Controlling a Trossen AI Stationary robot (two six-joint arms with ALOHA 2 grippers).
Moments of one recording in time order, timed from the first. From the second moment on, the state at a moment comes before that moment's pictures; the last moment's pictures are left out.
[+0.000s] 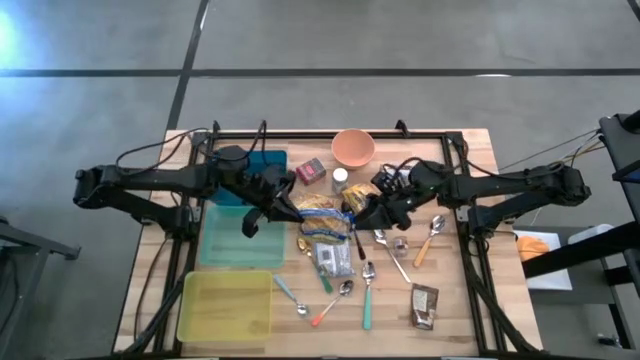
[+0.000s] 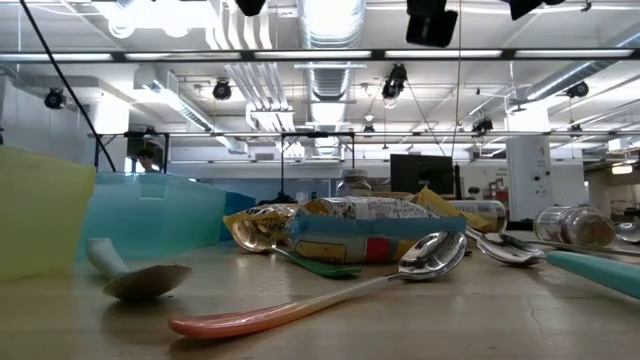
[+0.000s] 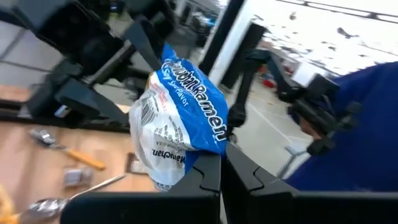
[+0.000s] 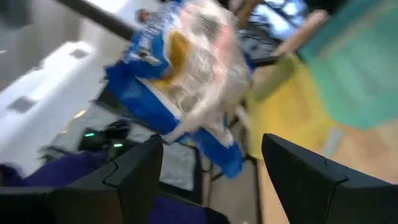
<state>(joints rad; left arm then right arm) 0.09 1.18 0.96 0.14 0.58 -0.38 -0.01 1.19 0.81 0.31 -0.45 1.04</state>
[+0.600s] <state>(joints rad) 0.12 1.00 0.96 -0.41 -0.05 -0.48 -0.03 1.19 0.81 0.23 -0.30 1.03</state>
